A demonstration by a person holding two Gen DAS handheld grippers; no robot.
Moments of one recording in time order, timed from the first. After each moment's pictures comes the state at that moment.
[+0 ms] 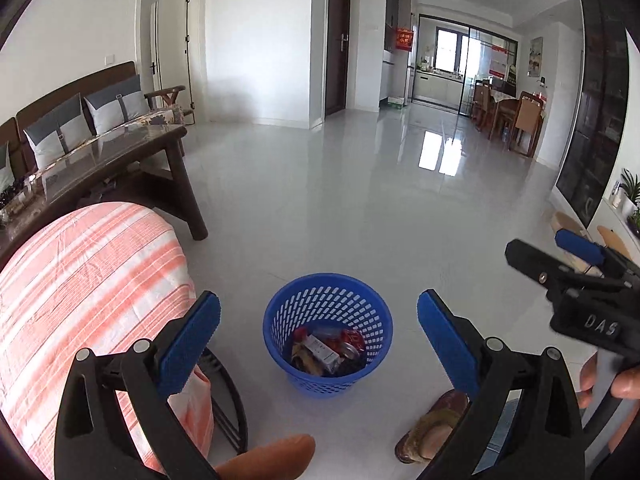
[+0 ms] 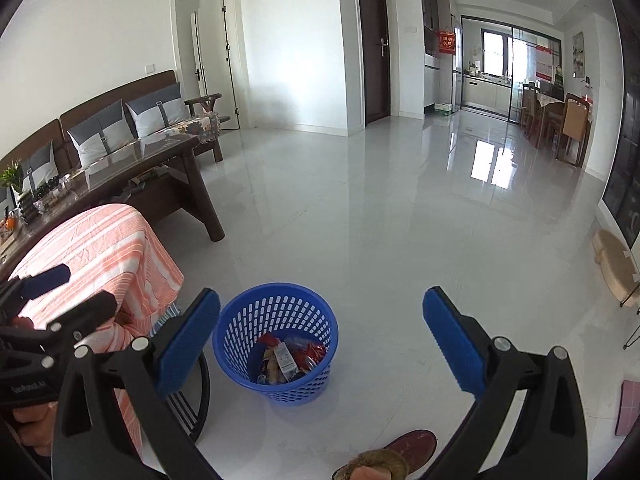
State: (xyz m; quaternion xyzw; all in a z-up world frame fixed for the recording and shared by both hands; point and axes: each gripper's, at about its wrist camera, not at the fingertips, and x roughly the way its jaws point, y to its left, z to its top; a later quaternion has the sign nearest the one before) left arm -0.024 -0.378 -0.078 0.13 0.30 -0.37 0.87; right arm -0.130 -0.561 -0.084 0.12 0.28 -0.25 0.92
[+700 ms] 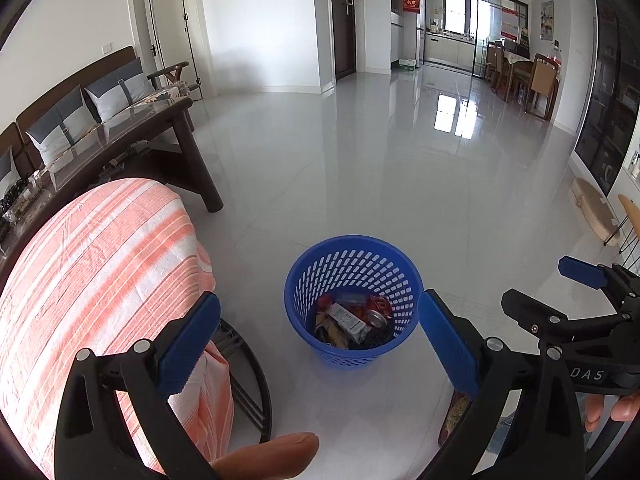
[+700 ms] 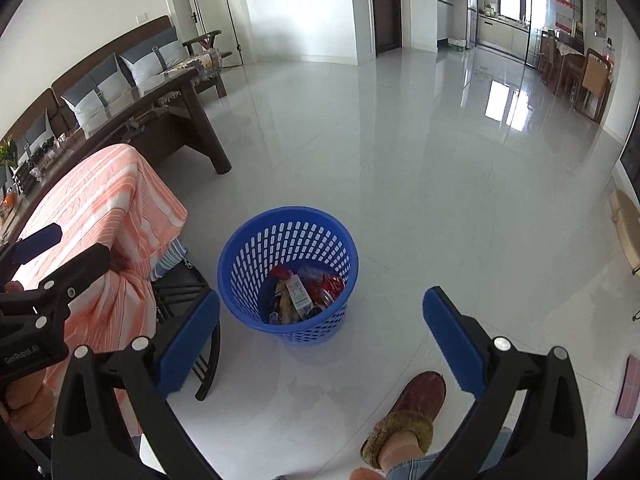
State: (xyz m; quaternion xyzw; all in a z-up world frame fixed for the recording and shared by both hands) left arm -0.001 -0.387 -0.113 0.18 0.35 -0.35 0.85; right arm -0.106 -0.553 -0.144 0.17 0.40 -0.22 0.87
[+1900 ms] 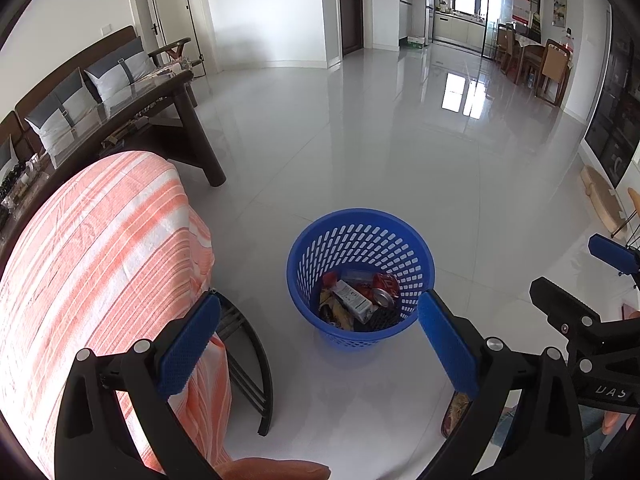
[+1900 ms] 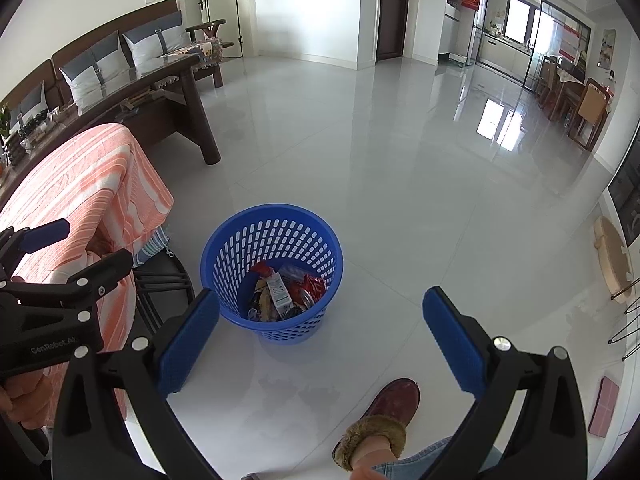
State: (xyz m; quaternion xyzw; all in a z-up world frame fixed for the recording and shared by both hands) left arm 0.006 -0.396 -0.133 0.19 0.38 -0.33 0.84; right arm -0.096 -0.540 -0.144 0.11 0.41 -0.24 0.87
